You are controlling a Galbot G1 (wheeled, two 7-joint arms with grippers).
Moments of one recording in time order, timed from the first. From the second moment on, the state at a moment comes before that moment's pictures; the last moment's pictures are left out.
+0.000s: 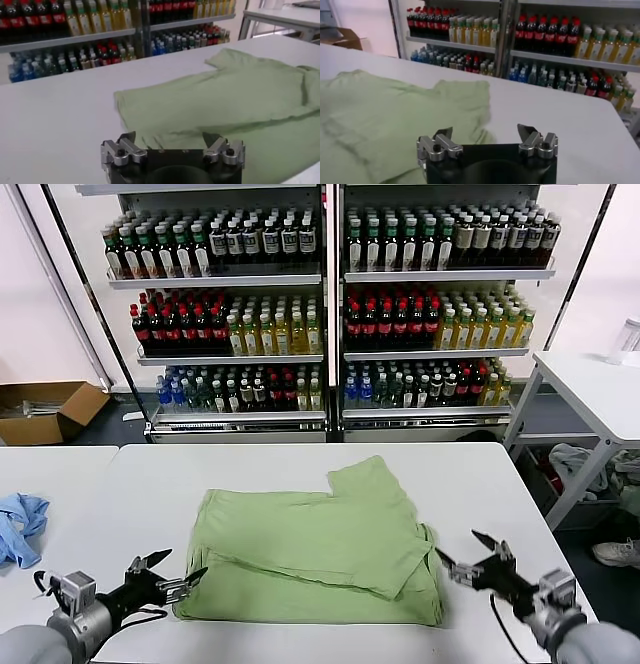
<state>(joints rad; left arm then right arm) 1.55 -0.79 -0.74 -2.03 -0.64 0.53 0.32 -1.32 0.95 0.67 1.95 0.48 -0.49 -0.34</state>
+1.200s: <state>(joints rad) 0.69 -0.83 -0.15 -1.31 -0.69 0.48 0.37 -0.47 1.13 0.11 1.12 0.39 -0.44 -0.45</state>
